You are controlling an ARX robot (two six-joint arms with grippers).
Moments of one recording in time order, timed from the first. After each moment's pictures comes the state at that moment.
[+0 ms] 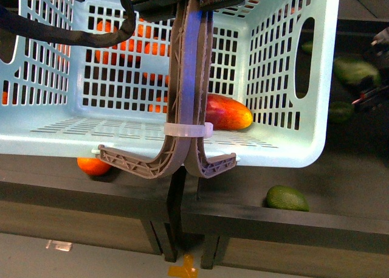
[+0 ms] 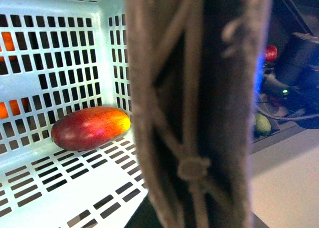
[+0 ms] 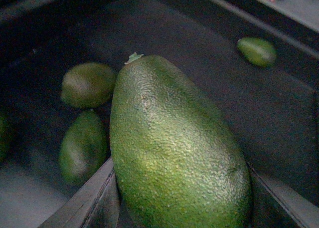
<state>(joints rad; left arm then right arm) -0.63 1.57 0.96 0.19 0.09 -0.30 -0.26 2.40 1.15 0.80 -0.47 -0.50</state>
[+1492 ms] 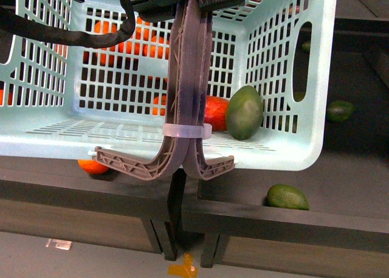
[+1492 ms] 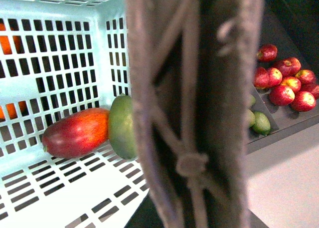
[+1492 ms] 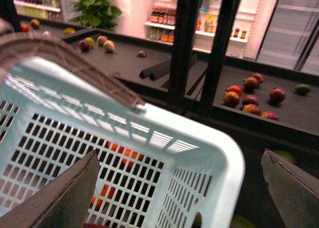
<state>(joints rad) -0.63 1.57 0.96 0.19 0.09 -0.30 0.30 1.40 0.61 0.77 0.03 -0.08</state>
